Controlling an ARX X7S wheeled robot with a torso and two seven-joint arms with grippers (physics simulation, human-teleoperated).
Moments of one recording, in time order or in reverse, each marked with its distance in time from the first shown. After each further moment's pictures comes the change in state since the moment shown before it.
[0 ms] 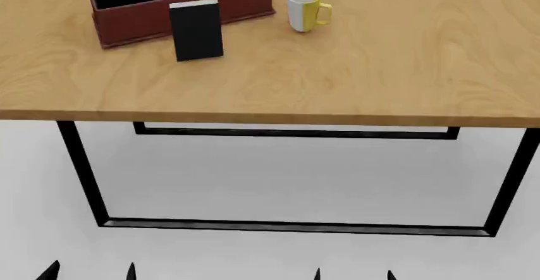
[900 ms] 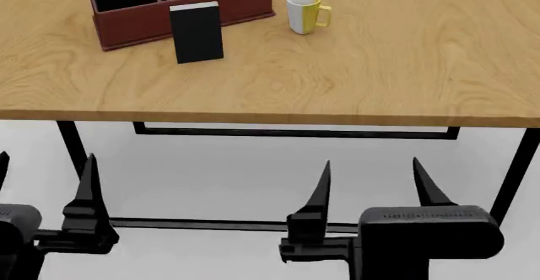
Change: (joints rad) left arm -0.198 -0.130 0.014 0.469 -0.183 -0.425 -0.068; right arm 0.222 0.117 -0.096 -0.517 0.011 0.539 0.108
